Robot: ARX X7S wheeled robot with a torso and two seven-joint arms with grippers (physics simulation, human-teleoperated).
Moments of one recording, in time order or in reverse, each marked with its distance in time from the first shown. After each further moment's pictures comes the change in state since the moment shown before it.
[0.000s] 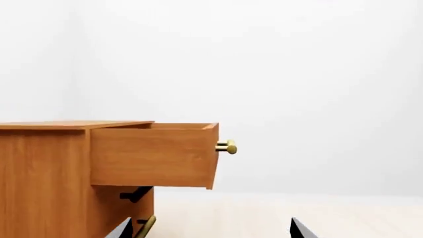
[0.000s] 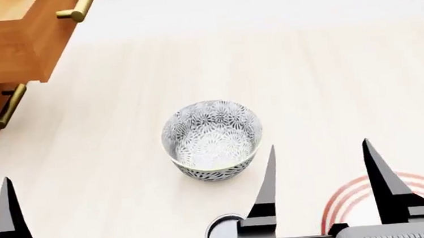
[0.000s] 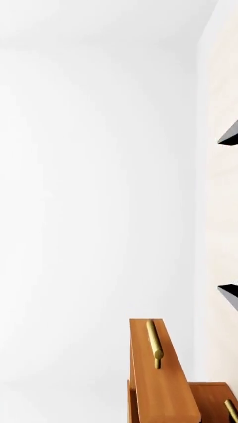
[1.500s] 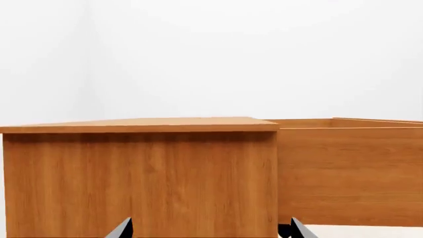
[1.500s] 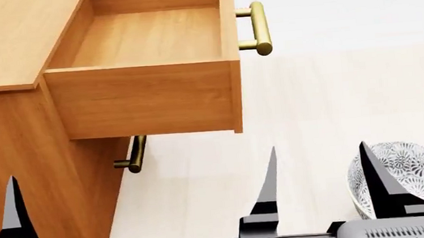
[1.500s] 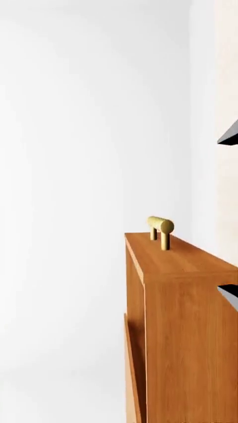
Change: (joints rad) left arm -0.020 -0.066 0.049 -0.055 -0.032 0.034 -0.075; right arm 0.009 0.046 -0.012 0.054 0.083 -0.032 0.056
